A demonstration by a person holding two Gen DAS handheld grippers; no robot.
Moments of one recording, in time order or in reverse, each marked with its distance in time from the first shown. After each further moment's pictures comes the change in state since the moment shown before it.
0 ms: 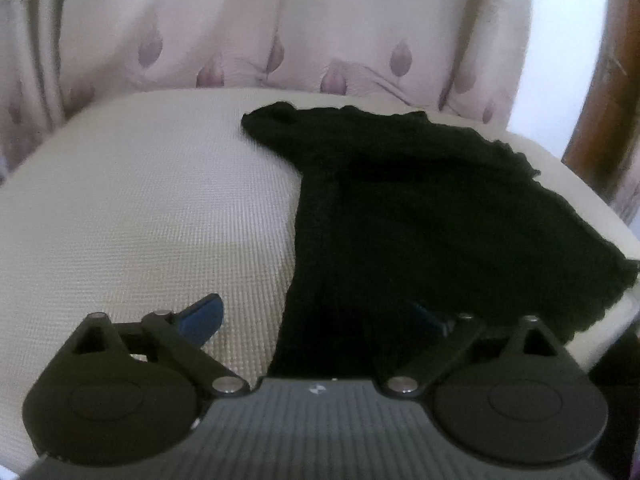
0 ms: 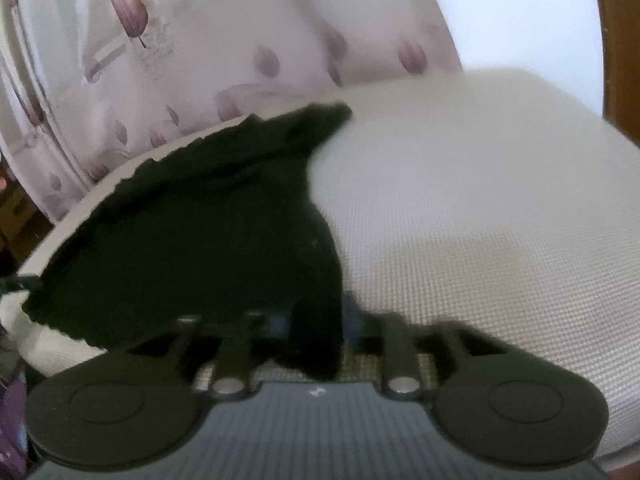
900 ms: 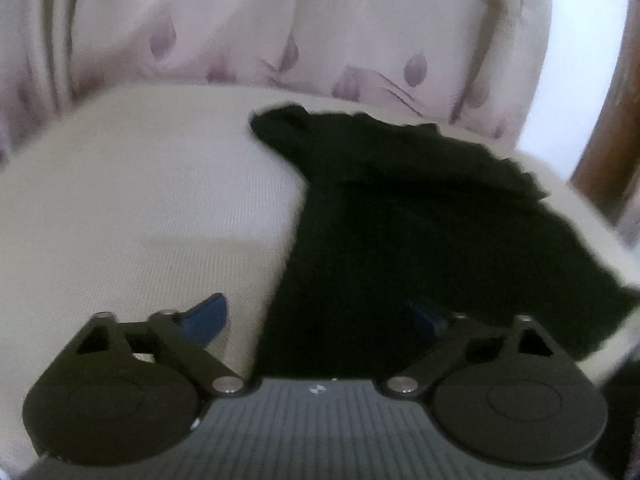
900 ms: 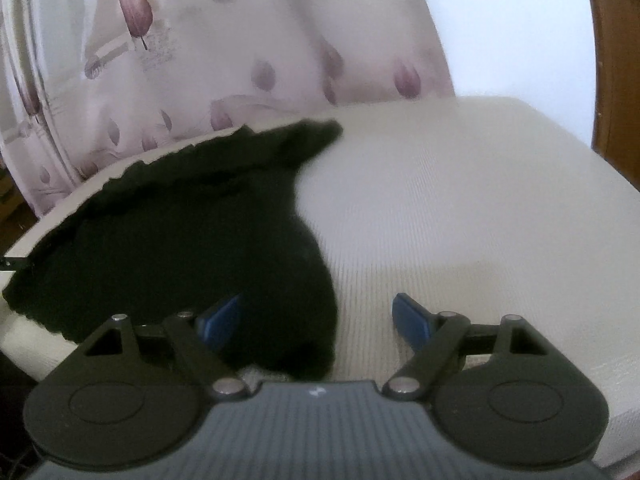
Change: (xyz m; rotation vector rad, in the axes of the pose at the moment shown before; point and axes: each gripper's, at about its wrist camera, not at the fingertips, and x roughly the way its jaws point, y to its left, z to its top) left arm 0.009 0.005 0.001 -0.137 -0.004 -0.035; right arm -0.001 0.002 -0.006 -0.060 -0.052 -0.056
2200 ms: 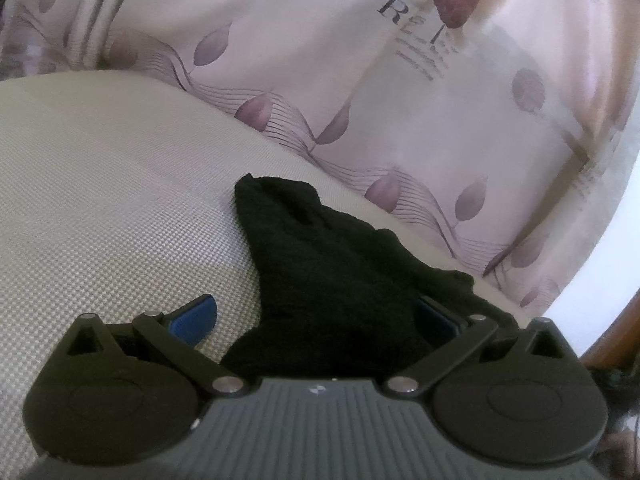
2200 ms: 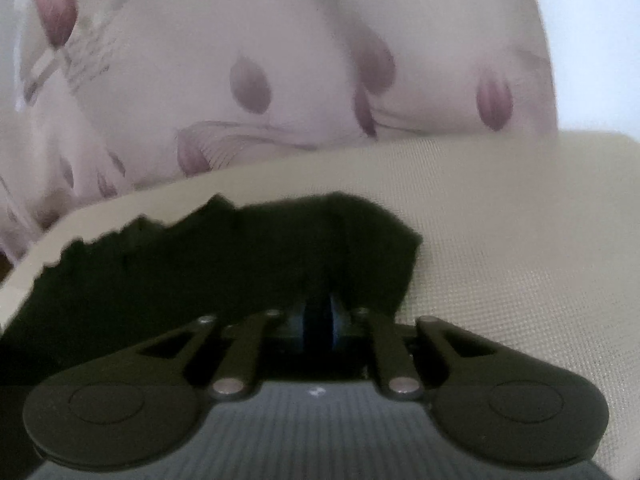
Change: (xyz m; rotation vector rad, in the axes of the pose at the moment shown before) left arm 0.109 -0.011 0.064 -0.384 -0.290 0.051; right arm 0.224 0.022 0.161 0.055 0.007 0.049
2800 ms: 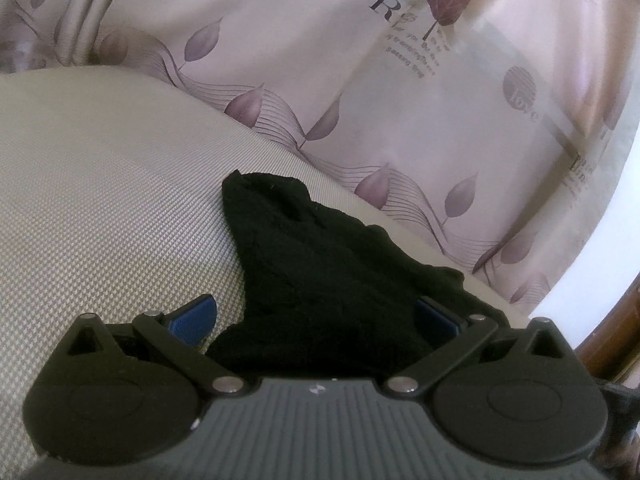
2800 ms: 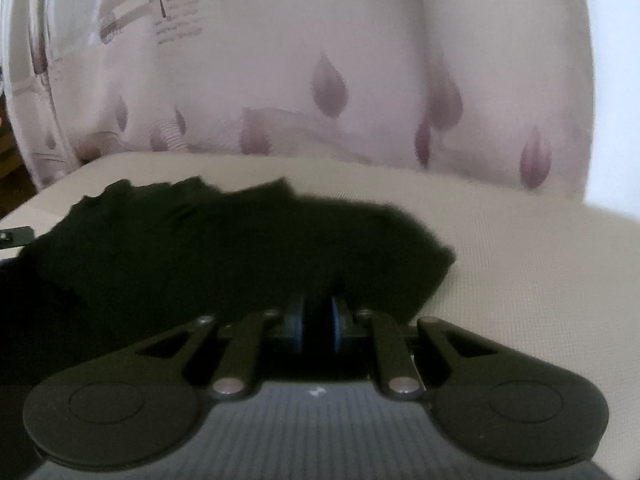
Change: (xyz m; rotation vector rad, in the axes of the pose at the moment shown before) left arm 0.002 -0.001 0.000 -0.001 0.016 -0.038; right arm -0.036 0.039 -0.023 -0.304 -0.032 0.021
